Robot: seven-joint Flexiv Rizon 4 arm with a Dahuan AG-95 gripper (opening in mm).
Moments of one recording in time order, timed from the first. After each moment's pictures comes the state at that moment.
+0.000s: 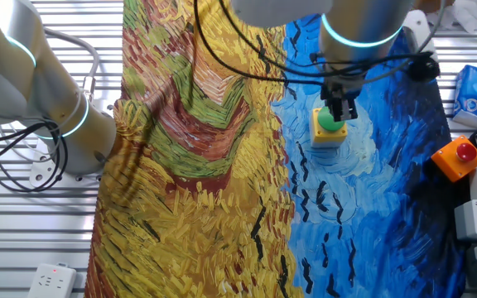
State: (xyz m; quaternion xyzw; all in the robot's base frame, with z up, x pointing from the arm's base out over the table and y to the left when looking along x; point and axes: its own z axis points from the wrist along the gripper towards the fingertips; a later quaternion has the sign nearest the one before) arm 0.551 0.017 0.138 -0.06 0.99 0.05 0.07
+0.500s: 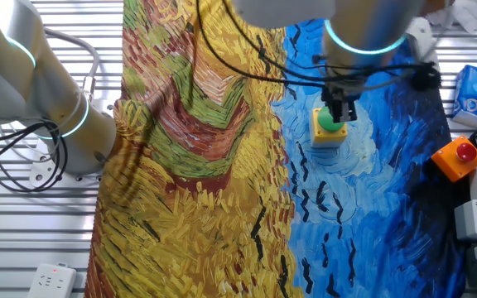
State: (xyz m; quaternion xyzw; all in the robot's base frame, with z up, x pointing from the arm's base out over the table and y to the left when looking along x) arm 0.551 0.017 0.138 -0.03 1.00 0.07 0.03
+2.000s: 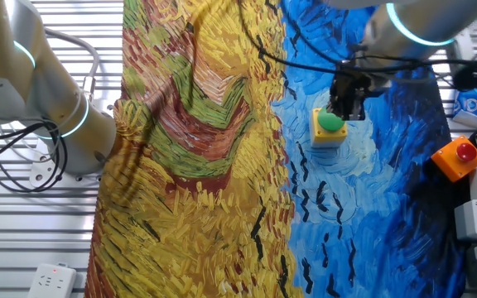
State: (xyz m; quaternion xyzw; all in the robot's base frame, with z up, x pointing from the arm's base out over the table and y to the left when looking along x) arm 0.547 0.017 0.139 -0.03 1.00 0.05 -0.05
